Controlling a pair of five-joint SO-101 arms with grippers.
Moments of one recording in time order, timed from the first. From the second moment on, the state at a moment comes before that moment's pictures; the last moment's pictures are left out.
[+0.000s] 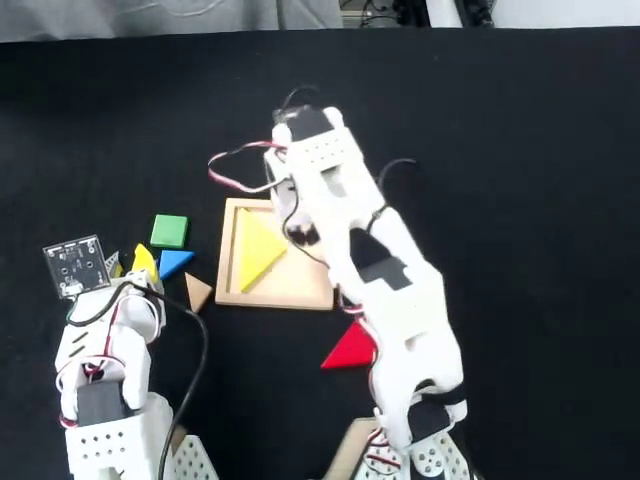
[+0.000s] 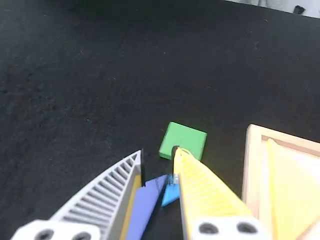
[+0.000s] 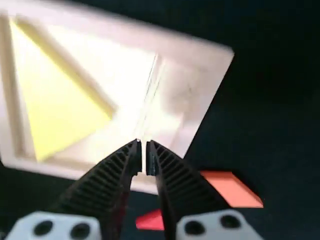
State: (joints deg) left arm -15.6 -103.3 96.3 45.2 5.0; right arm -23.6 39.8 -30.7 99.1 -11.4
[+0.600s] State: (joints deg) left arm -14.0 -103.3 96.3 45.2 5.0; right arm -25.5 42.0 -26.6 90.3 -10.2
